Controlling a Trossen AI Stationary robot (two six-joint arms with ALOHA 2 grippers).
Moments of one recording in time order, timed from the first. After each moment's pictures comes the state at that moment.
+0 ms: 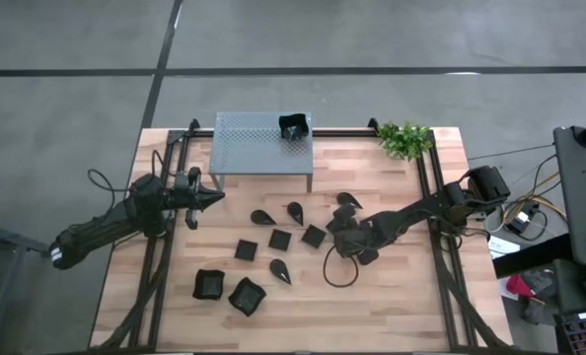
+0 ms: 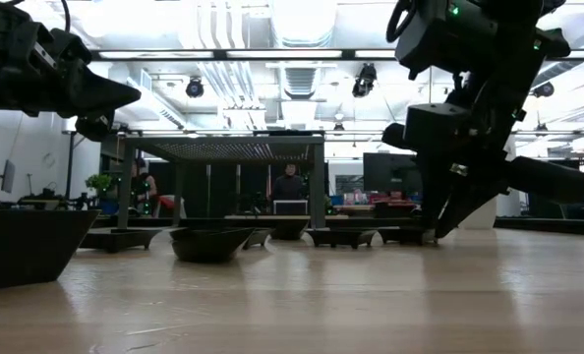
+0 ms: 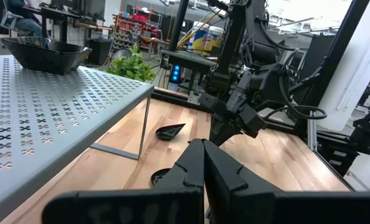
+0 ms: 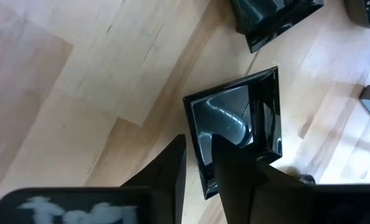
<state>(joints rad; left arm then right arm) 0.45 0.04 0.05 -0.06 0.35 -0.22 0.25 1.67 0.85 -0.48 0.36 -0.34</state>
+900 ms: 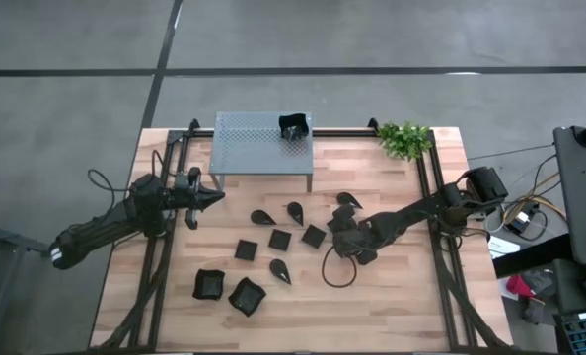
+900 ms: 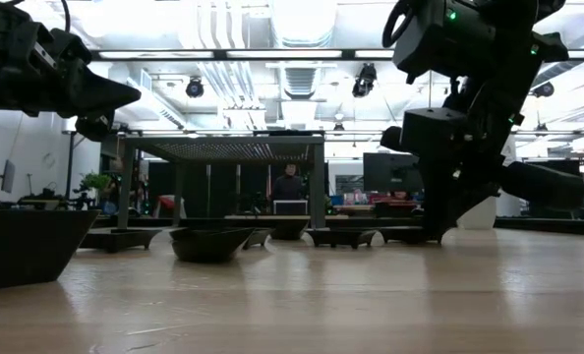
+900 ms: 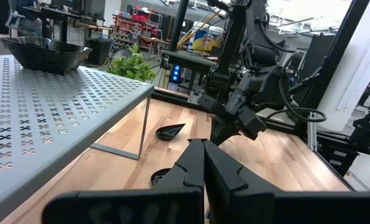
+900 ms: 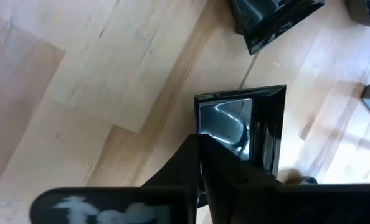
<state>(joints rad) 0.45 0.04 0.05 -0.06 0.35 -0.22 0.25 1.69 0.85 -0.46 0.37 -0.32</state>
